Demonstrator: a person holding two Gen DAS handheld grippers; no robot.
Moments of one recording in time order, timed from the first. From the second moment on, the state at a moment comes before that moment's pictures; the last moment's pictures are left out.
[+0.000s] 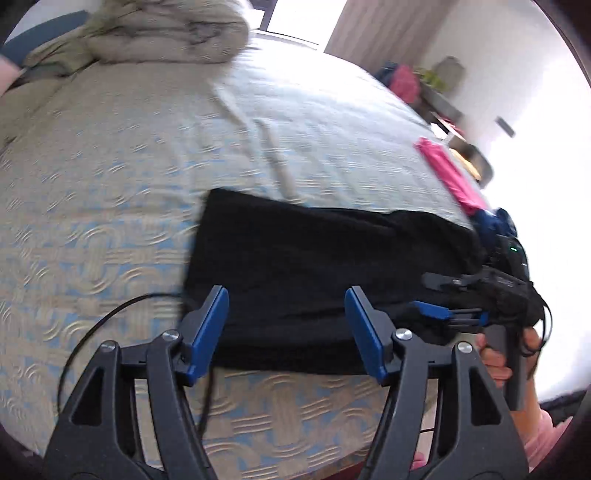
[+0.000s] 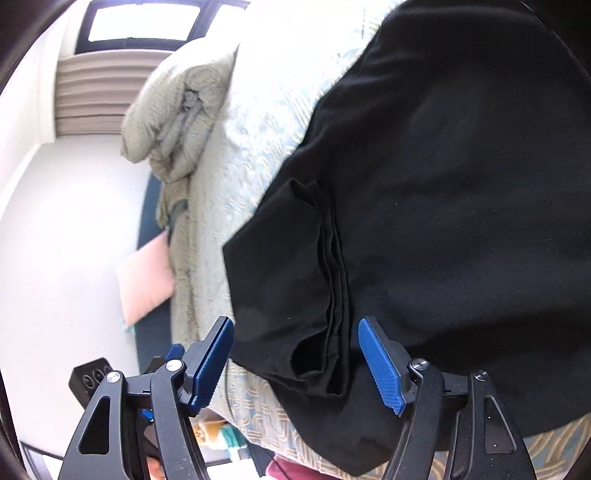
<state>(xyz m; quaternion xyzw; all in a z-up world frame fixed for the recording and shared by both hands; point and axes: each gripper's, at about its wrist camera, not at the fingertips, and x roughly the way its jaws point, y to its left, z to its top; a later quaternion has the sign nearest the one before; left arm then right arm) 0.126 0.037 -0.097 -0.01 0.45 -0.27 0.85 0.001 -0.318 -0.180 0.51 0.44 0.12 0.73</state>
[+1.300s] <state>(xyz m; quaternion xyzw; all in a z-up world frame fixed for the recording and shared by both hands) 0.142 0.057 -0.159 0.01 0.52 -0.23 0.82 0.037 -0.237 -0.112 0.21 0.49 -0.01 0.85</state>
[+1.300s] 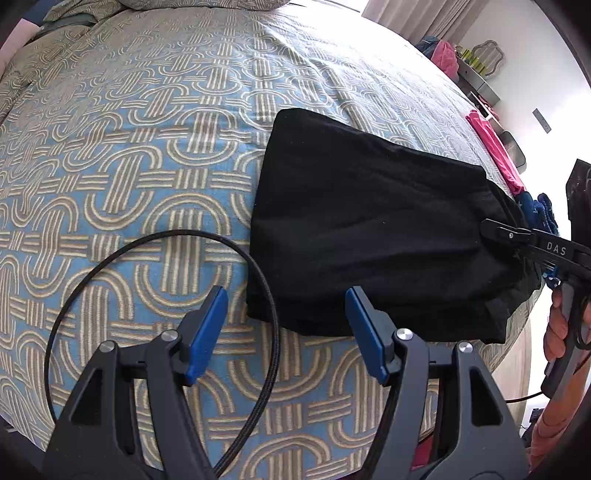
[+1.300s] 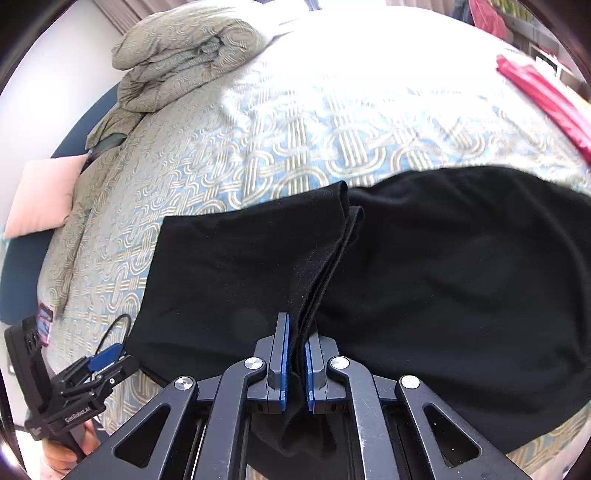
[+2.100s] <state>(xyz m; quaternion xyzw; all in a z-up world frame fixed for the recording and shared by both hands) 0.142 0.029 -0.137 0.00 0.50 -0.25 0.83 -0.002 -0.335 -0.132 0.25 0.50 -0.07 0.83</state>
